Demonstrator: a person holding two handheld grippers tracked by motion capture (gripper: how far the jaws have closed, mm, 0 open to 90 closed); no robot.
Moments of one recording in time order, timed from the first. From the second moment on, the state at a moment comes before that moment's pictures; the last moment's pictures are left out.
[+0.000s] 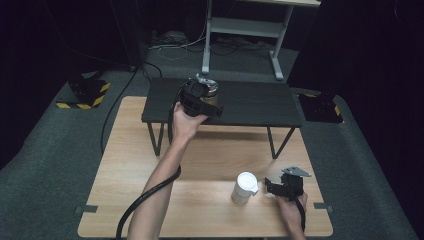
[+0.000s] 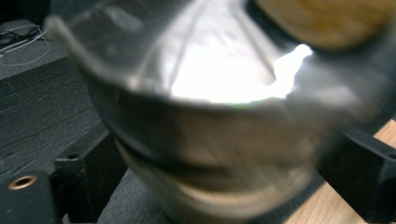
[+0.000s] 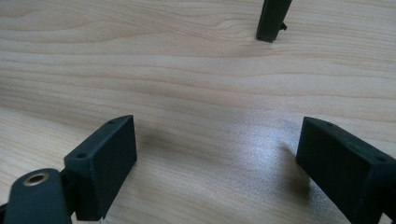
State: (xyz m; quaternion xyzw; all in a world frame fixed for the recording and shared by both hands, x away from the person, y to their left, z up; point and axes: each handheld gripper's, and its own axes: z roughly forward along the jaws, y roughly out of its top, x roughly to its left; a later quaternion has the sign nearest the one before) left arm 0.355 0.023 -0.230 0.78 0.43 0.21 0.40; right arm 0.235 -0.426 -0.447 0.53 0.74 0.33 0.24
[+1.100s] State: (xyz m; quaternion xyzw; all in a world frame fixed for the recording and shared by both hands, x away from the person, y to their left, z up) left arm 0.256 0.078 -0.276 0.77 0.42 0.23 0.43; right arm 0.235 -0.424 -0.447 0.53 0.75 0.32 0.24
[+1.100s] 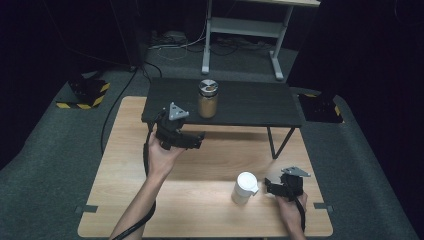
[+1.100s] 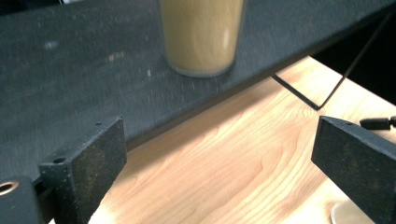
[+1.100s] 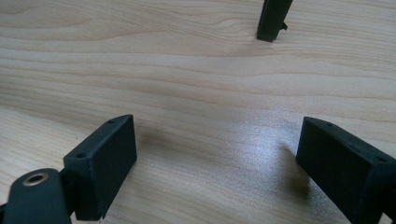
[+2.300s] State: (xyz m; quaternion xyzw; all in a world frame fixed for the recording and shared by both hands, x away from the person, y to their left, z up) left arm 0.252 0.072 -0.389 0.79 0.46 0.21 0.35; right arm 0.235 -0.424 -0.447 0.53 0.75 0.32 0.24
